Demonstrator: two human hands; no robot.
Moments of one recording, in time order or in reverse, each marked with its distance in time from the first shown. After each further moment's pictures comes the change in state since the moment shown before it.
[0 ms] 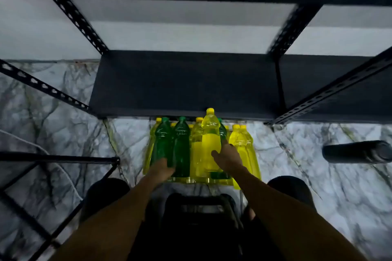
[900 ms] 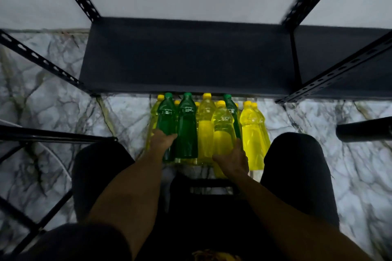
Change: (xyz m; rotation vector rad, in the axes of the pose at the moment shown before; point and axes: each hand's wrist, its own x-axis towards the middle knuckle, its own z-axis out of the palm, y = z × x) left_hand 0.115 -0.060 0.025 -0.473 0.164 -0.146; right_hand -0.027 0.030 0.102 0.250 0.191 0.273
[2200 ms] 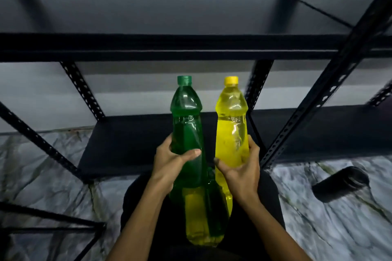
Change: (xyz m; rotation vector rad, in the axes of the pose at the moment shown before) left_hand -0.242 0.161 -0.053 -0.553 -0.077 0.838; right_hand -0.073 -0.082 -0.162 0.674 0.546 -0.710
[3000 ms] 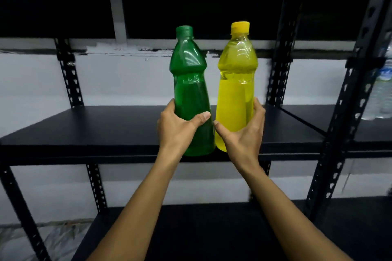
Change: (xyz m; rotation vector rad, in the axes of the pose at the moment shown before) left_hand 0.063 0.265 0.022 0.087 0.251 0.750; right_hand 0.171 -0.241 -0.008 0.173 0.272 -0.600
